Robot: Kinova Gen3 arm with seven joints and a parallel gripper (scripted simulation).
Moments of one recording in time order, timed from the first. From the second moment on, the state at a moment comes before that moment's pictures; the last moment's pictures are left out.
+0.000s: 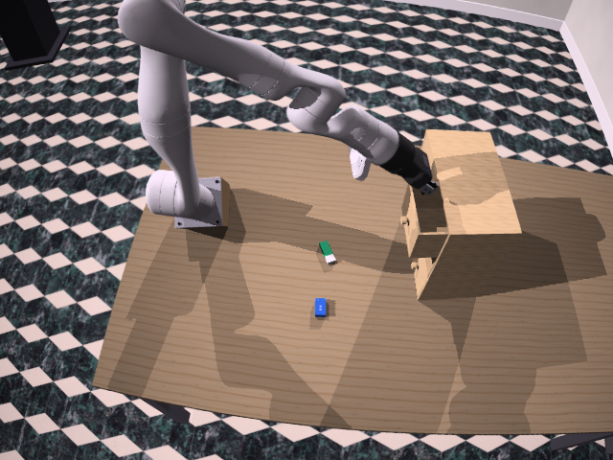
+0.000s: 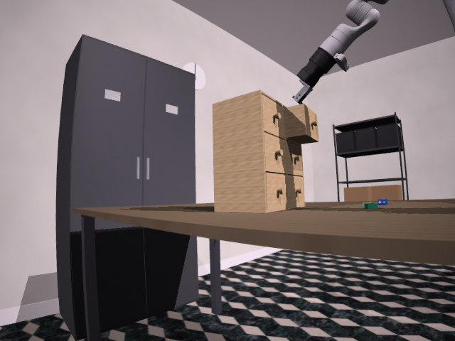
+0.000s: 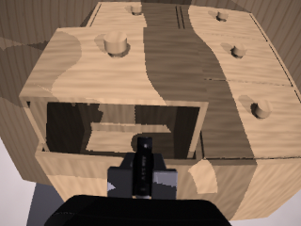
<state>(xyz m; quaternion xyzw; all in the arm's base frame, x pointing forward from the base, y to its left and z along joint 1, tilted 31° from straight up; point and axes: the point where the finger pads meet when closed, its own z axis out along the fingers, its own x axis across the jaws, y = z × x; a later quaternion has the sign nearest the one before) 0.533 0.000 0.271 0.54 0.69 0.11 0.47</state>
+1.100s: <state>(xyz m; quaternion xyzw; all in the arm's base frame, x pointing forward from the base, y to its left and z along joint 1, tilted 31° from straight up) 0.534 -0.002 0.271 0.54 0.69 0.11 0.47</state>
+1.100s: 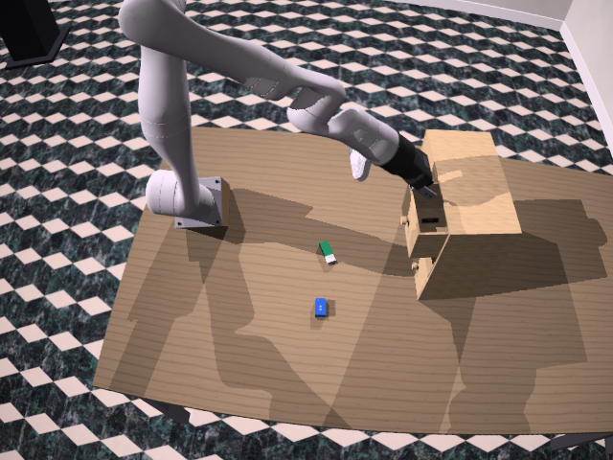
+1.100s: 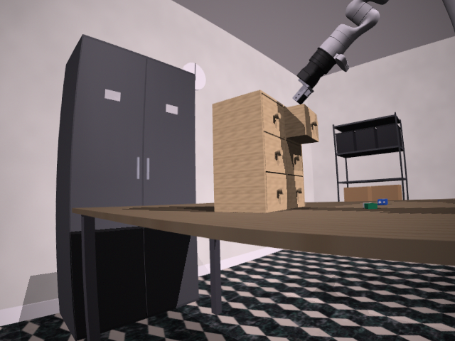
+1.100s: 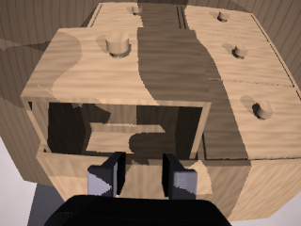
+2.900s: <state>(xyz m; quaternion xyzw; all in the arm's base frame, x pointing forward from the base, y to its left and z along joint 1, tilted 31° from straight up) 0.420 -0.007 0.274 0.55 0.68 0.11 0.47</state>
